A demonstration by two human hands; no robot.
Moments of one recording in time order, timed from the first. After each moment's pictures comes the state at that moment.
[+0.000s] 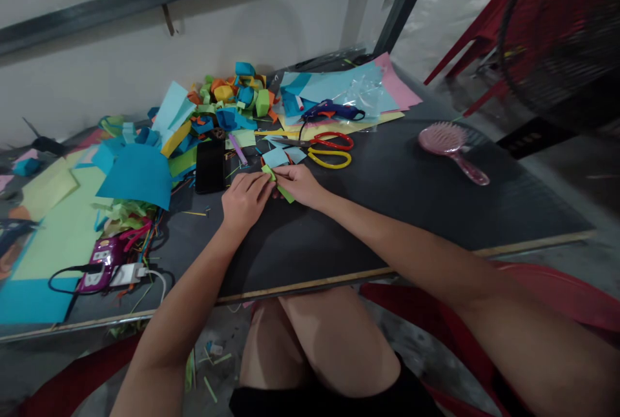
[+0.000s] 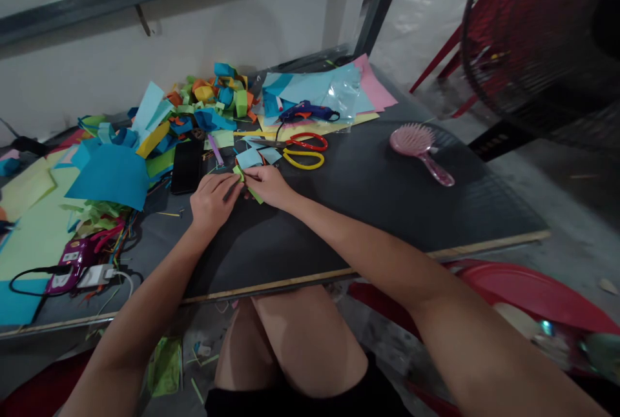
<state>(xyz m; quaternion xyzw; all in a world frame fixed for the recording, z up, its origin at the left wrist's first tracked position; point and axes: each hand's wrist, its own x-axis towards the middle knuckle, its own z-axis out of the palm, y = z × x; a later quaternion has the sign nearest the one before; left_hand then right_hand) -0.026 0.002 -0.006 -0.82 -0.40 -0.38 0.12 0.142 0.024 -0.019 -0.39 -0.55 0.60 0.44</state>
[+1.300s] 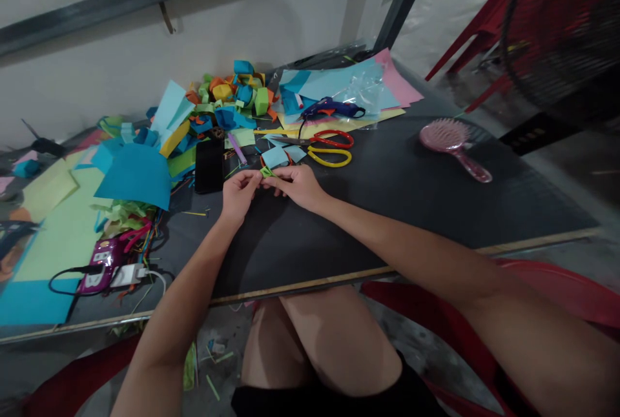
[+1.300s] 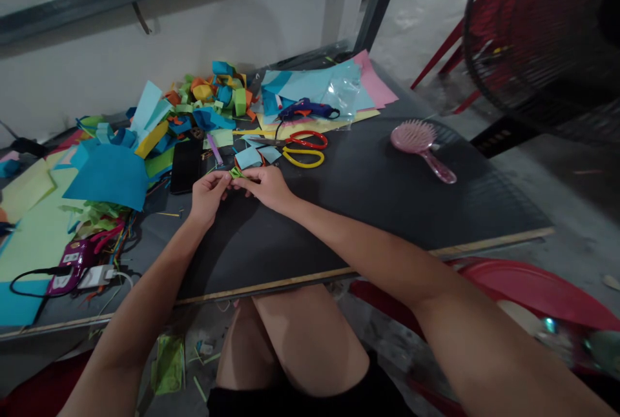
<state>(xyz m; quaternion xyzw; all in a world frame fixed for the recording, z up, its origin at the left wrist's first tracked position) -0.023 0.018 -0.013 -0.55 -0.50 -0.49 -0.46 0.144 0.013 -0.011 -0.40 -0.63 0.47 0.46</state>
